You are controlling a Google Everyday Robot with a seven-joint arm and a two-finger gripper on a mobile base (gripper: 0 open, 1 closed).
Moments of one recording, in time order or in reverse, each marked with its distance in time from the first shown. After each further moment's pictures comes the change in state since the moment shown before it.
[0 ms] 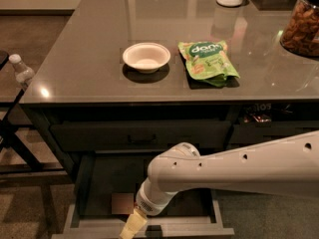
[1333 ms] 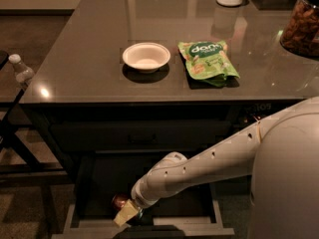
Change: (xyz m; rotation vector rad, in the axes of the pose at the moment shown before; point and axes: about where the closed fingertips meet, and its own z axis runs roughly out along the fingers) arm -0.041 -0.056 0.085 0.041 -0.172 0.024
